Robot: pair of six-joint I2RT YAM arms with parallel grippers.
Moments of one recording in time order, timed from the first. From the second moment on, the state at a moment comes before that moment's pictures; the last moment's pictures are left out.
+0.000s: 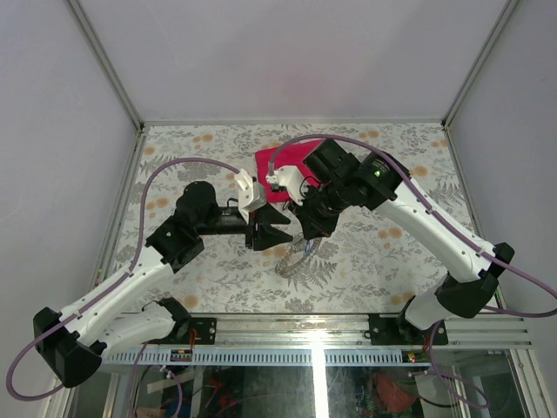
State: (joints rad) left arm -0.69 0.97 0.86 -0.01 0.78 -0.02; right arm 0.89 1.54 1.83 -1.36 -0.34 -0.21
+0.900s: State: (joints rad) left arm -0.74 1.02 0.89 0.01 0.81 -0.01; right arm 0.90 1.49 1.80 -1.32 -0.39 -0.22
